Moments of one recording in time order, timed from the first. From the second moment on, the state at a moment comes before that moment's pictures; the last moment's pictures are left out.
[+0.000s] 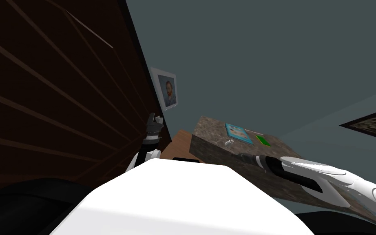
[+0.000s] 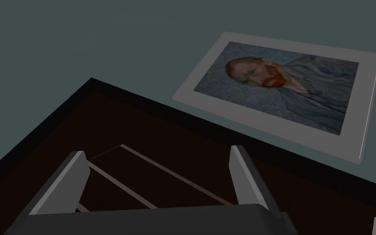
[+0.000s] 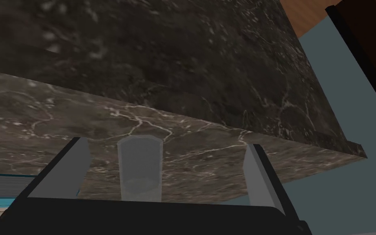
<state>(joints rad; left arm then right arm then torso) 0.54 0.03 -0.06 -2.29 -0.04 -0.43 0.15 0.72 -1.78 0.28 -1.75 0.27 -0.30 -0.26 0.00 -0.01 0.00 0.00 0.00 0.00</state>
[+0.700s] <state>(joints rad) 0.54 0.03 -0.06 -2.29 -0.04 -0.43 0.15 0.73 -1.96 0.29 -1.71 0.27 -0.29 -0.23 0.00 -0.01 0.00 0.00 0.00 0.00</state>
